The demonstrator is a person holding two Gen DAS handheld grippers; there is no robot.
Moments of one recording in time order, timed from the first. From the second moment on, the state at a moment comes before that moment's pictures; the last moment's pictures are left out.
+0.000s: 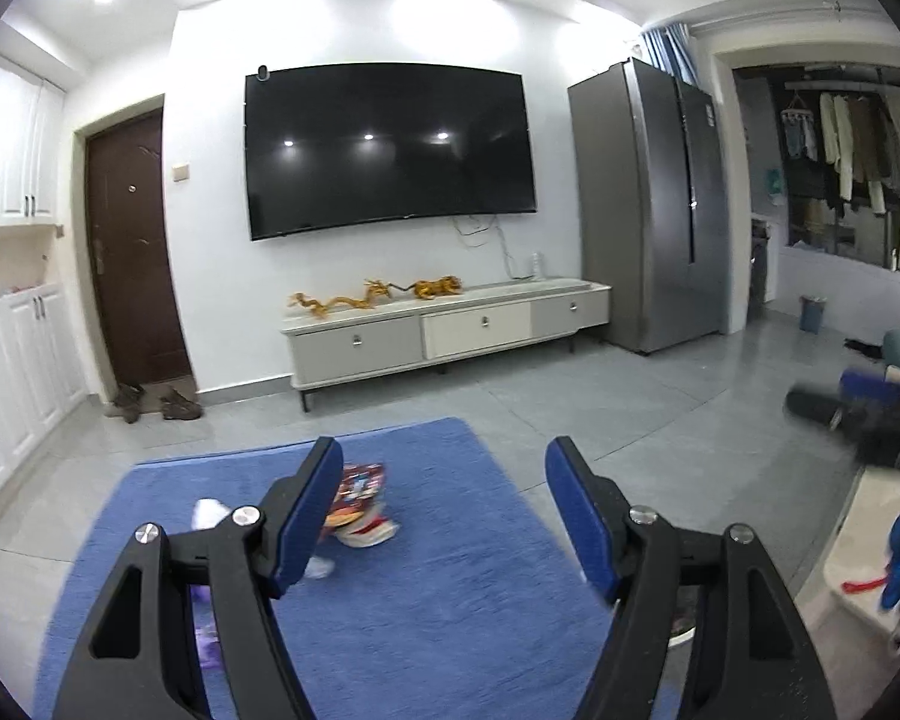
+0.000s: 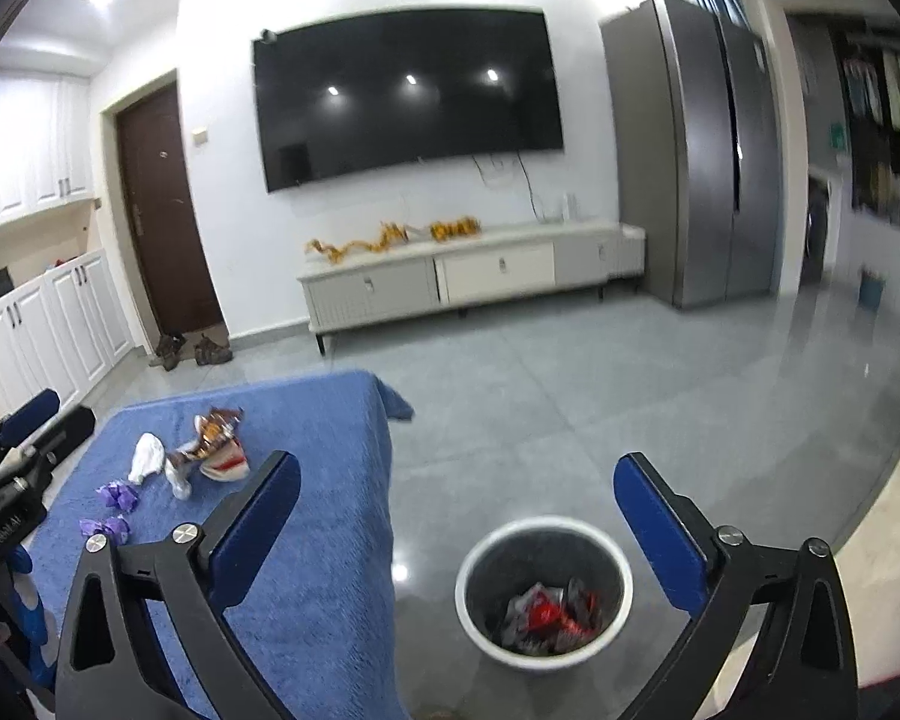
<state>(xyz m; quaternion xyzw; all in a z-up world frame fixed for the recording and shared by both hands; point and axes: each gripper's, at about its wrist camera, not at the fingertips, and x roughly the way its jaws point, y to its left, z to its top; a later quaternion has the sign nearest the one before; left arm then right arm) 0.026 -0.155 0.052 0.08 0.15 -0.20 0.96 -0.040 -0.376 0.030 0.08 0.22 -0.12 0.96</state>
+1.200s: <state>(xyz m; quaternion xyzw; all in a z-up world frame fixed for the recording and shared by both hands) 0.168 0.026 -0.106 0.03 0.36 -0.15 0.92 0.286 -0.224 -0.103 0.09 0.40 0.11 0.91</state>
